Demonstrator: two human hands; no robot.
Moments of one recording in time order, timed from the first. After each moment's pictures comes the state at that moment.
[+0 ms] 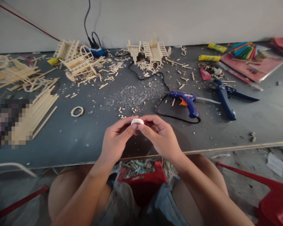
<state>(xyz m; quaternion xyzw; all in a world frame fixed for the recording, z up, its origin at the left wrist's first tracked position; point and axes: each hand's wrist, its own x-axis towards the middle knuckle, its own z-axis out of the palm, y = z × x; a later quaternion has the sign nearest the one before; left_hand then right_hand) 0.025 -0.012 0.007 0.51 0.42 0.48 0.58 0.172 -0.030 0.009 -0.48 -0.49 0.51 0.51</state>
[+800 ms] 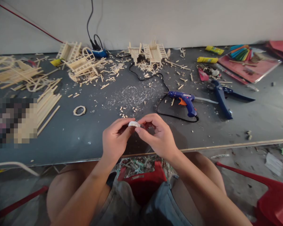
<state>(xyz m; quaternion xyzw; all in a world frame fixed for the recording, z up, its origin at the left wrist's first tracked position) 0.017 -0.017 0.000 0.66 0.48 0.49 0.32 0.168 -0.032 0.006 -0.46 -0.58 0.40 0.53</state>
